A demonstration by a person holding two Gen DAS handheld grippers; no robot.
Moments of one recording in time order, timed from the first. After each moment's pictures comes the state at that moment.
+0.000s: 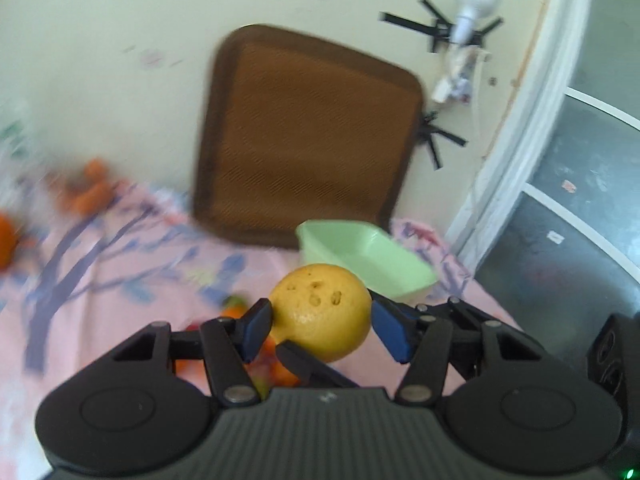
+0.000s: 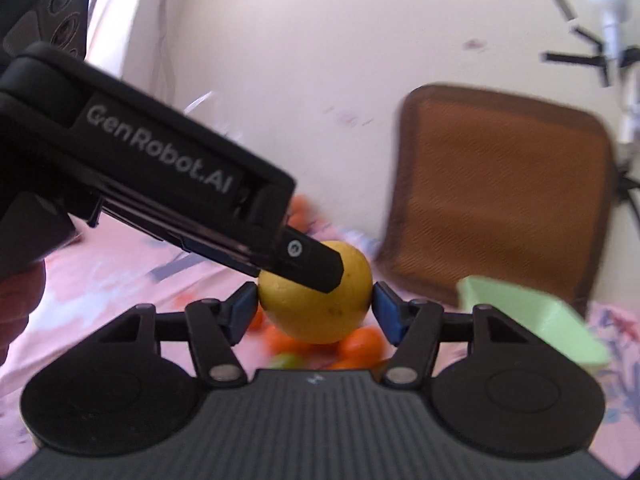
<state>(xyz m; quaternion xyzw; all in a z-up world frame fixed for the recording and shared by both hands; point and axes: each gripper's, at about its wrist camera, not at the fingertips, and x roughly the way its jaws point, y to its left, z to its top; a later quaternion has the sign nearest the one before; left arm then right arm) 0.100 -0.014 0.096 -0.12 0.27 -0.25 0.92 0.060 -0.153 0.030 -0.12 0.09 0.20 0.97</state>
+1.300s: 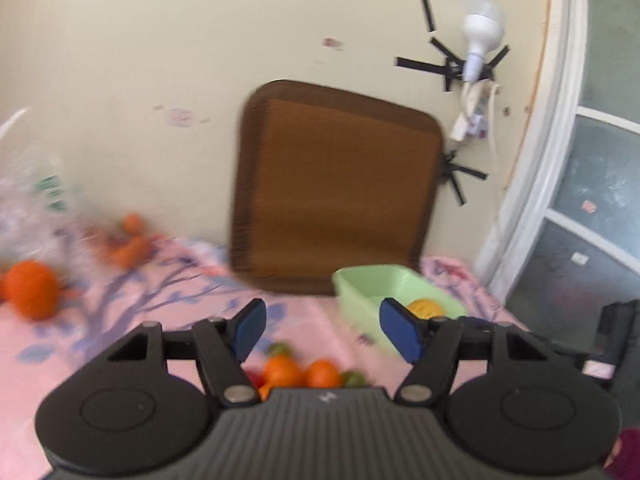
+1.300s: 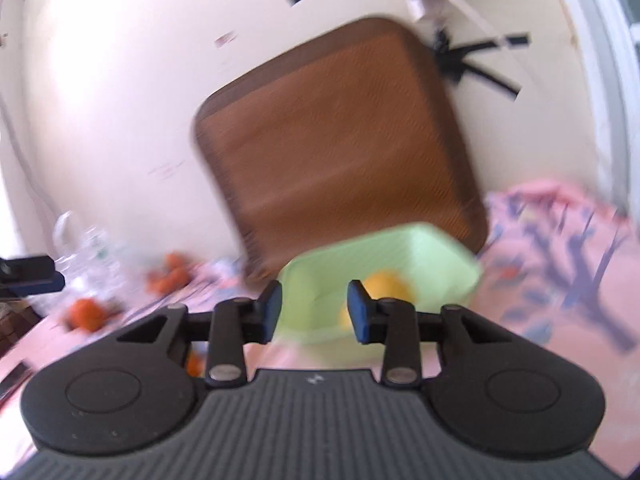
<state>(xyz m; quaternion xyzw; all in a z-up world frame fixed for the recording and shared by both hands) 0.065 0.026 0.095 -0.10 0.22 -0.18 0.95 0.073 -0.276 0.020 0.13 0.16 0.16 0.97</state>
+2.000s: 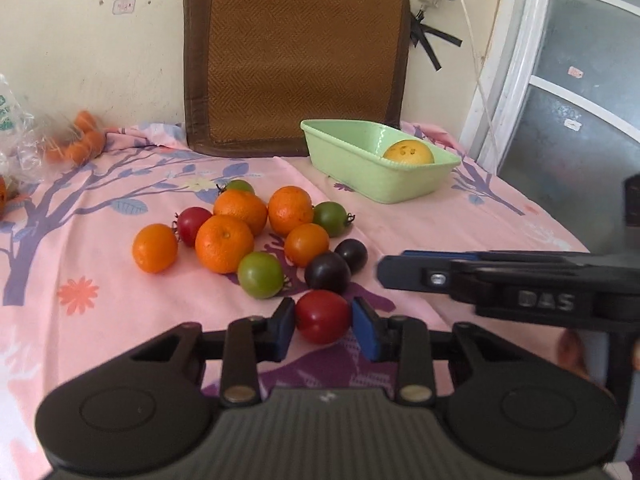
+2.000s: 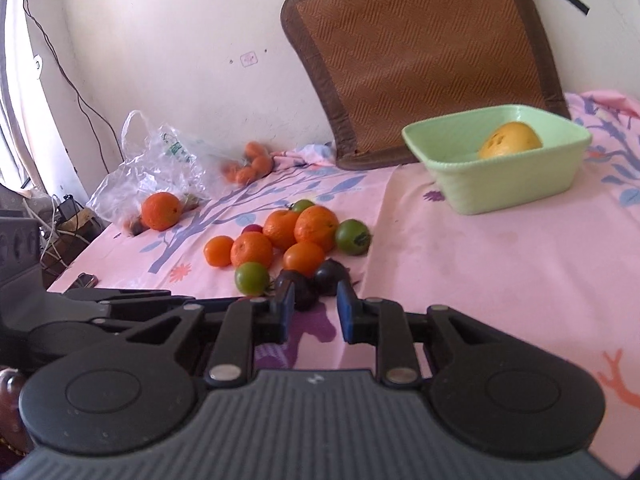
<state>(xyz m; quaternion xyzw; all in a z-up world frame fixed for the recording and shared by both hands) 0.048 -0.018 0.008 -0.02 0.32 -0.24 0.92 0.050 -0.191 -0.013 0.11 0.26 0.23 0.93</state>
